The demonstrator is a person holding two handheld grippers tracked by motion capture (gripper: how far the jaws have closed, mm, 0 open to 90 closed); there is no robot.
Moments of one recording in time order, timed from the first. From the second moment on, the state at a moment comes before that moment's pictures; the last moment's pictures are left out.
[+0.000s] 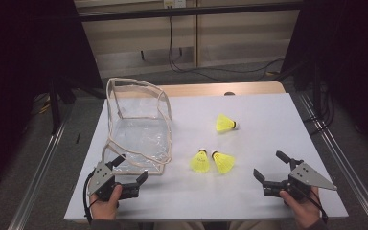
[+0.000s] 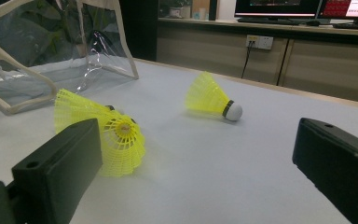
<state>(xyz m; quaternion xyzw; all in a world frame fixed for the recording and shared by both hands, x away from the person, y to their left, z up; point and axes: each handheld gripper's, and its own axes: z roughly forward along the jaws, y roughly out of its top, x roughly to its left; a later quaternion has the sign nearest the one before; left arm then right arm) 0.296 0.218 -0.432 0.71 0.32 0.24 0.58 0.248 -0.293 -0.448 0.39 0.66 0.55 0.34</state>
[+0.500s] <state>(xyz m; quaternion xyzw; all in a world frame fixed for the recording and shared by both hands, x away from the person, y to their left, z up) 0.295 0.209 -0.433 0.72 0.30 0.19 0.59 0.248 -0.295 -0.448 0.39 0.65 0.55 0.34</state>
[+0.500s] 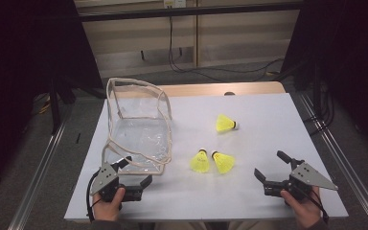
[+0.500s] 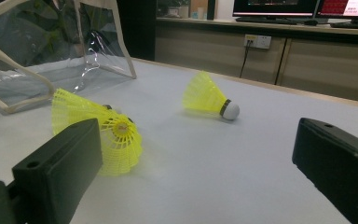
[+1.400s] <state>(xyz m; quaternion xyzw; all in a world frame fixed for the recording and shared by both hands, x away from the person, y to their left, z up) 0.294 0.180 -0.441 0.77 0.26 0.11 0.57 0.247 -0.294 -0.448 0.39 0.66 0.55 0.33</state>
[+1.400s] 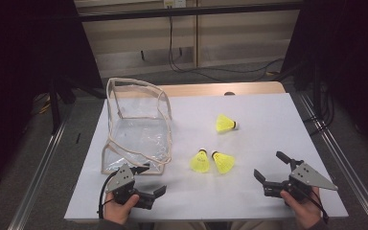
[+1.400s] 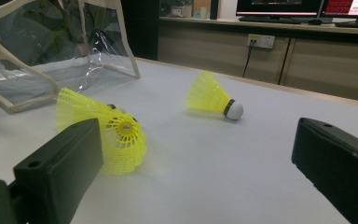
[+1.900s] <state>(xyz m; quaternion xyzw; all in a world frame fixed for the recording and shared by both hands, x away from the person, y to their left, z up) 0.292 0.167 -0.440 0.78 0.25 0.10 0.57 0.247 -0.294 -0.447 0.39 0.66 0.55 0.33</state>
